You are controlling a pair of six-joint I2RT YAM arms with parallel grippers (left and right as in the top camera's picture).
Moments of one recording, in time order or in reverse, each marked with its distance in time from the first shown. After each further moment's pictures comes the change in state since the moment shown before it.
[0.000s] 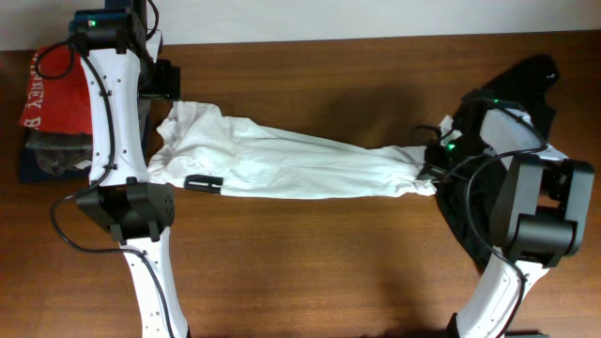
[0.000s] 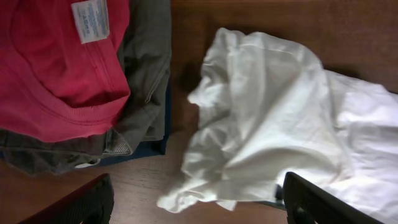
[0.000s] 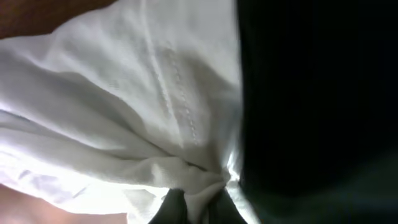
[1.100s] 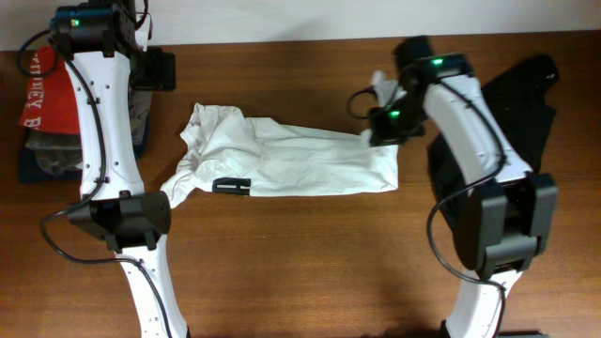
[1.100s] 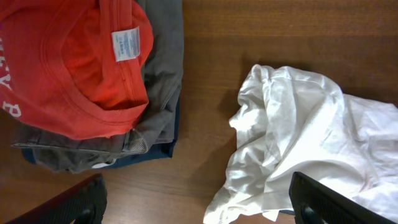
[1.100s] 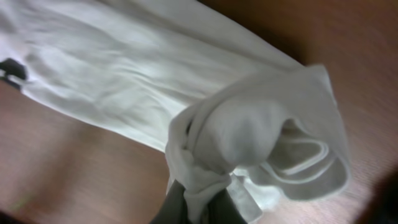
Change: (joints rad) left arm 0.000 -0.092 0.002 0.027 0.004 -0.012; right arm 0.374 -0.070 0.354 -0.188 0.071 -0.094
